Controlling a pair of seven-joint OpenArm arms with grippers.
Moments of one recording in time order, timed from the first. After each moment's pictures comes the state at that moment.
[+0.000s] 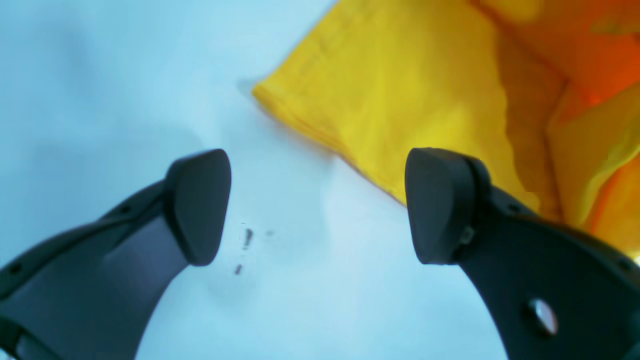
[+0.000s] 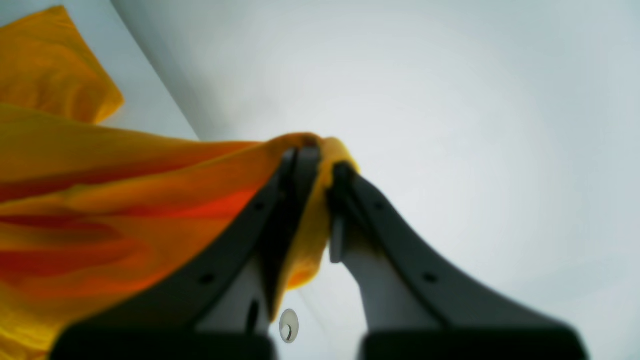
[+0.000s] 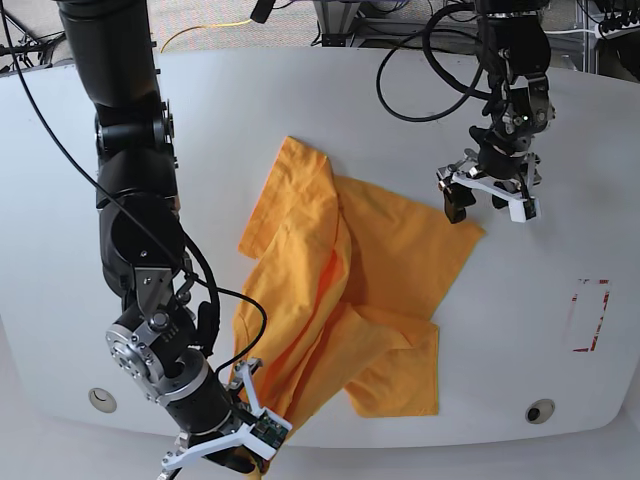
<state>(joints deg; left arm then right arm) 11.1 -3.9 -12.9 95.0 -24.5 -2.5 33.1 39.3 11.7 -12.4 100.0 -20.2 41.4 -36.8</state>
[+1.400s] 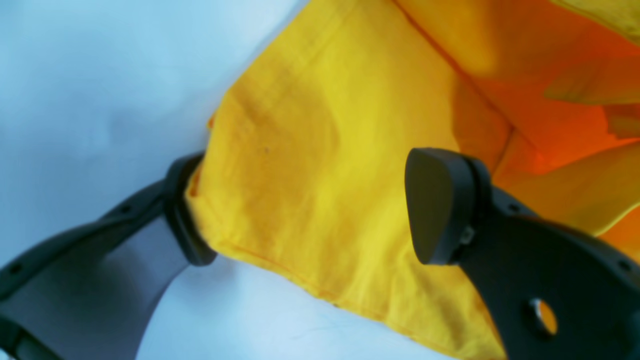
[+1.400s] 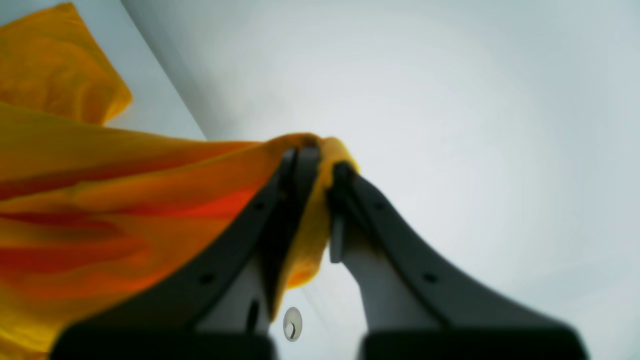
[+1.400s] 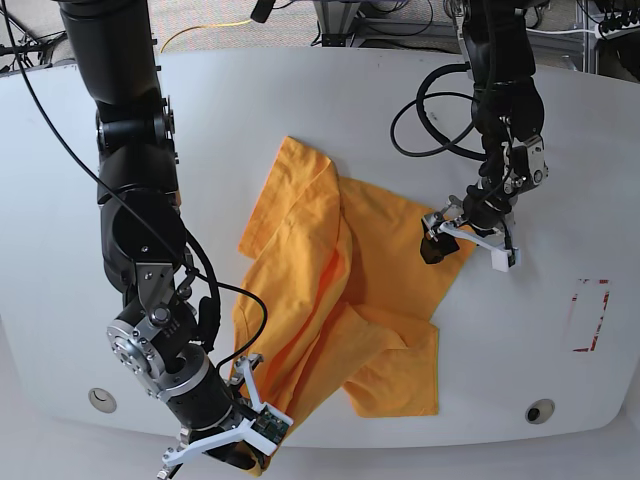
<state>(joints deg) -4.5 -2.5 -13.9 76.2 -29.9 -8.4 39.3 38.5 11.7 -12.4 100.7 -20.3 41.4 -36.8</state>
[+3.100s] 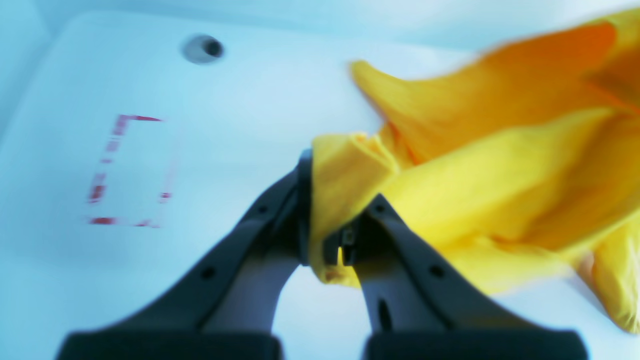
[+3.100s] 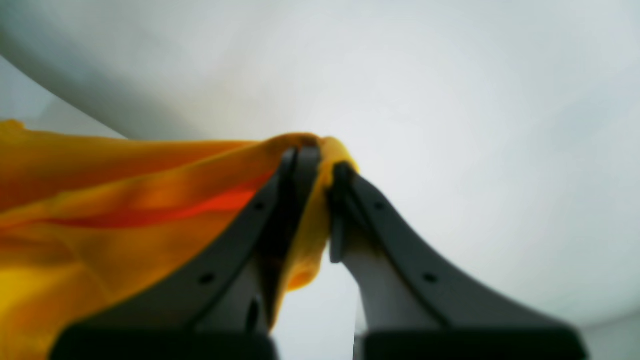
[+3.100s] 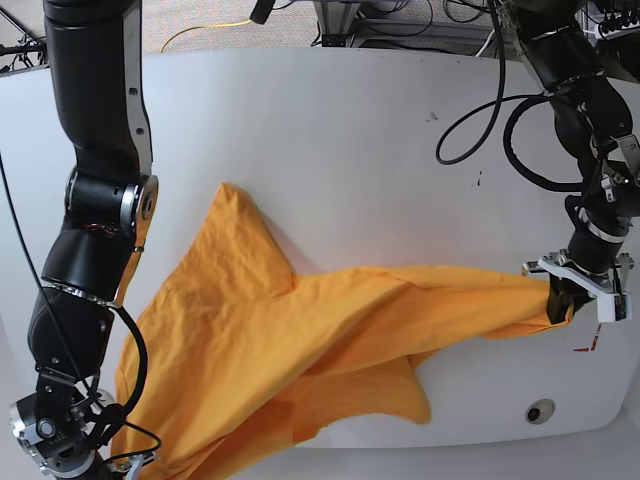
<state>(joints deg) -9.3 -15.1 -25.6 105.5 -29.1 -16.5 52.8 57.6 13.6 8.0 72.4 -20.7 41.4 -36.9</state>
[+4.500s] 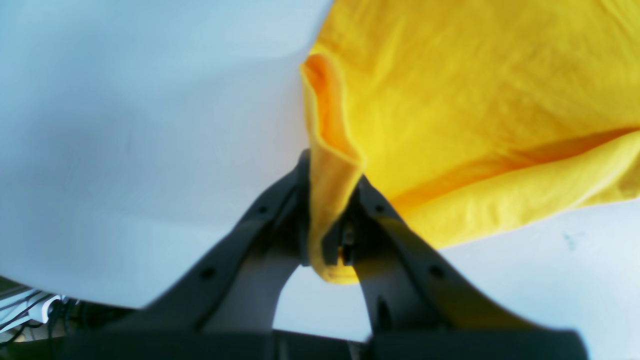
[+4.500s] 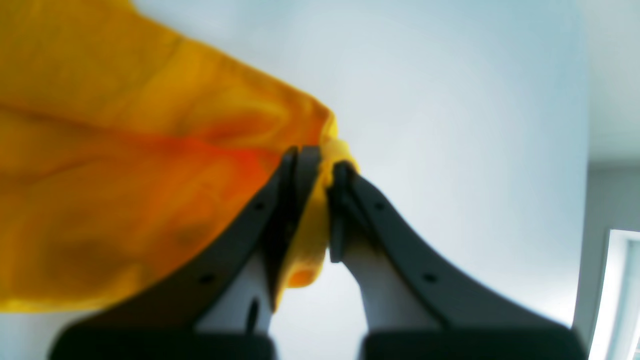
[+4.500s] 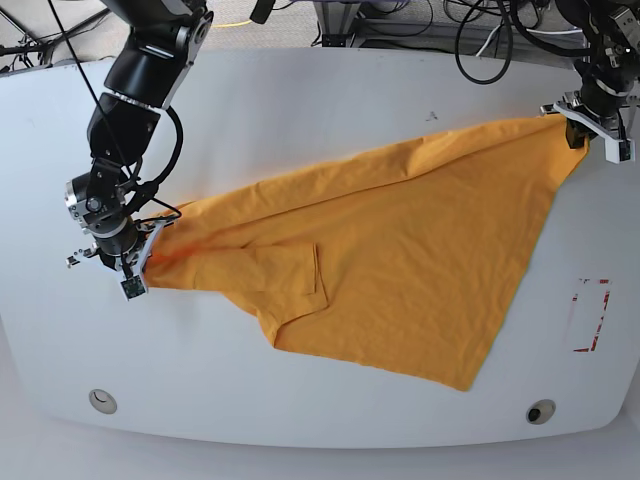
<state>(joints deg) 25.4 -9.4 -44.2 110.1 -29.2 -25.8 55.1 9.5 6.2 25.6 88.6 -20.7 41.0 -37.2</state>
